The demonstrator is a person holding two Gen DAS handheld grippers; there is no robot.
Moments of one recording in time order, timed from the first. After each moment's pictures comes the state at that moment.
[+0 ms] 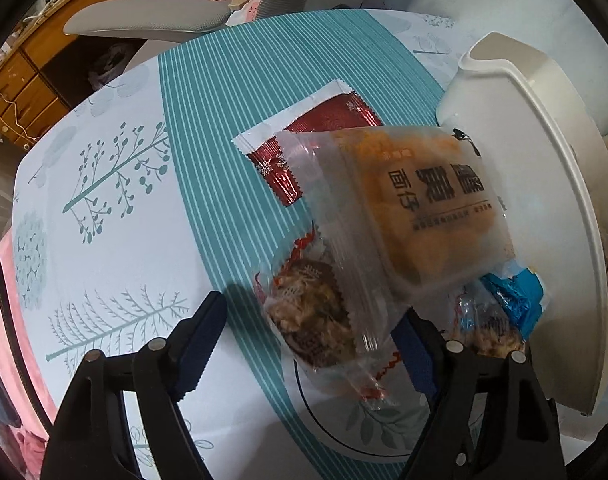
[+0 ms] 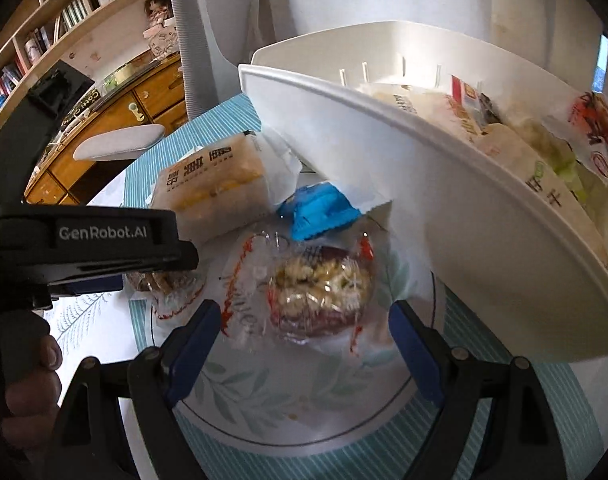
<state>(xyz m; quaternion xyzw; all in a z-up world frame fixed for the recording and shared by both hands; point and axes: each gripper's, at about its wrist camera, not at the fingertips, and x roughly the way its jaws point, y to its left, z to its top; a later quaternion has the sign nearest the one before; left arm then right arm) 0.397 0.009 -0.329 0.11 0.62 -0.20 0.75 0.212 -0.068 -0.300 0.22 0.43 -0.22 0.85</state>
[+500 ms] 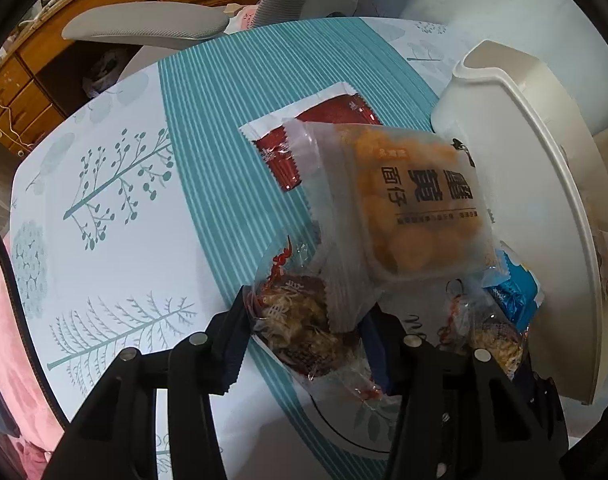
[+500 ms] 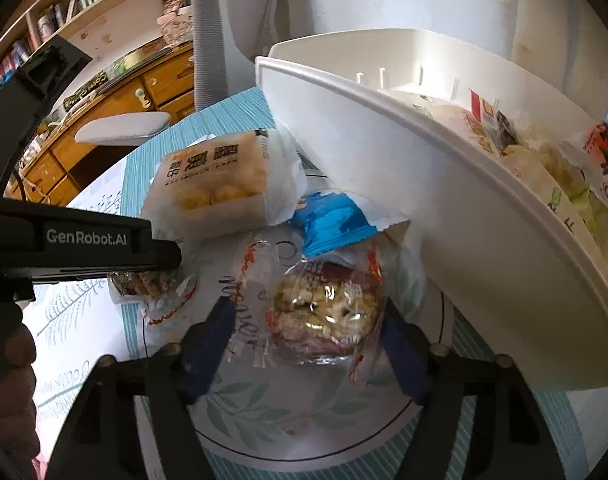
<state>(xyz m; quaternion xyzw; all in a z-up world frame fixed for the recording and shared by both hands) 0.398 0.014 -0.320 0.10 0.60 -0.22 0.76 0.228 -0.064 -0.302 0.18 0.44 -0.21 0.86</state>
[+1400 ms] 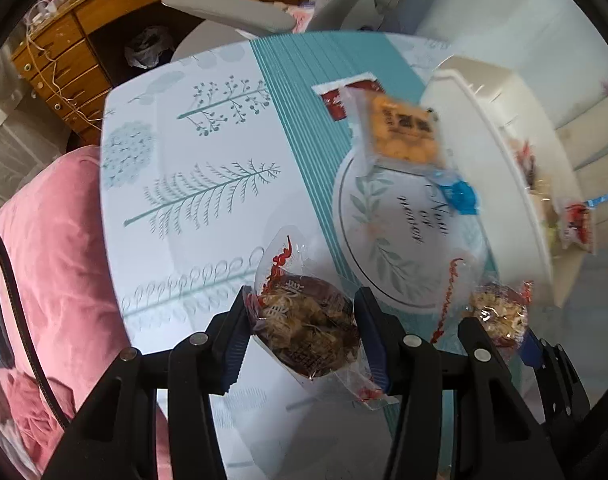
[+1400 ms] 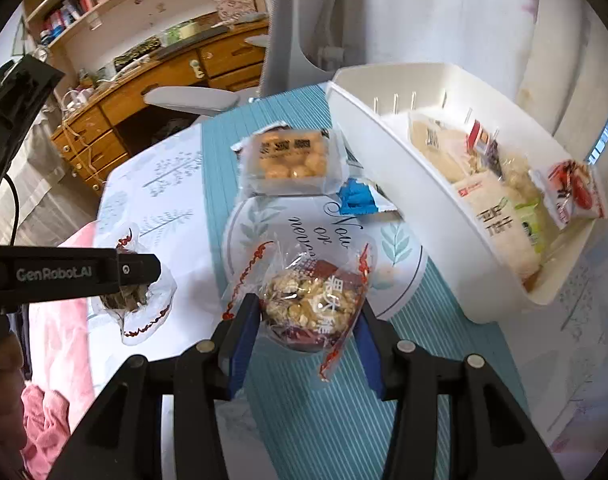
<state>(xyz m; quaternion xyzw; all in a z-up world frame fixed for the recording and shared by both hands) 0.291 0.128 -0.236 0.06 0.61 -0.18 0.77 0.163 -0.020 -0.224 0.14 0.48 -0.13 0.86</state>
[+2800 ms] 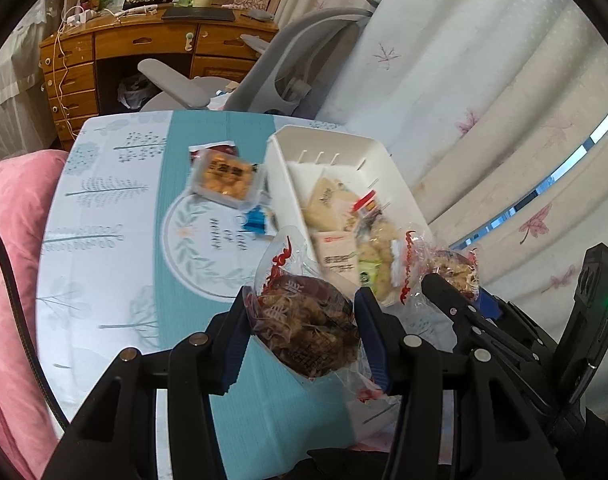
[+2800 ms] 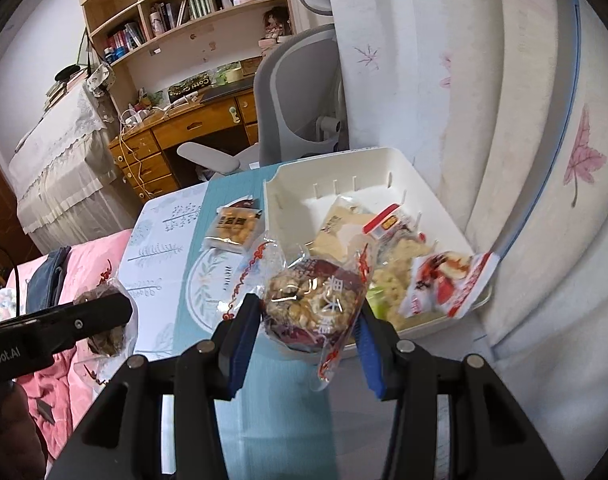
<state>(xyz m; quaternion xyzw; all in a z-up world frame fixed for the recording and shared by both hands) 0.131 -0.014 -0.133 -0.10 0.49 -0.20 0.84 0.070 -0.192 -0.119 0.09 0.41 -0.03 0.91</state>
